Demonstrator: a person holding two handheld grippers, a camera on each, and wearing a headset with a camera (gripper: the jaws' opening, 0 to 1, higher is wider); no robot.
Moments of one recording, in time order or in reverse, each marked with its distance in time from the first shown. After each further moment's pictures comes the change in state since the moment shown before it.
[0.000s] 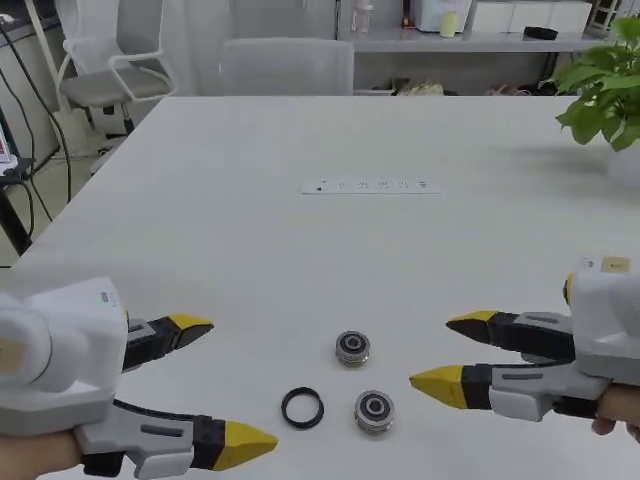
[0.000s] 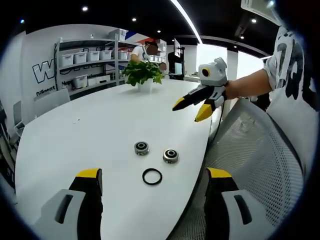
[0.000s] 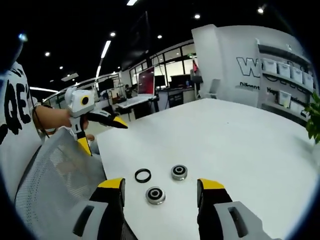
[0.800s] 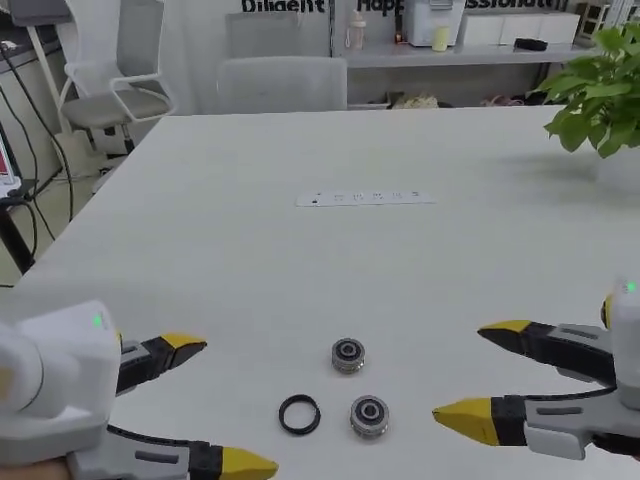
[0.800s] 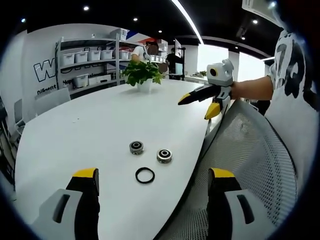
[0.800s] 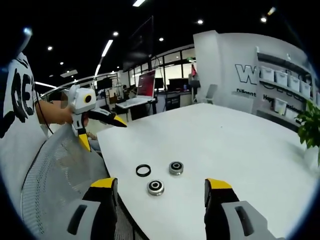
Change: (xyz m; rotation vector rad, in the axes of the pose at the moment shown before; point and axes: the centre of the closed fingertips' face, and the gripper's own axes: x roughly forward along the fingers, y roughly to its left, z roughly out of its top) left arm -0.007 -0.017 0.002 -0.018 -0.002 0.008; right arm -0.034 0.006 -0.003 -0.042 -0.024 -0.051
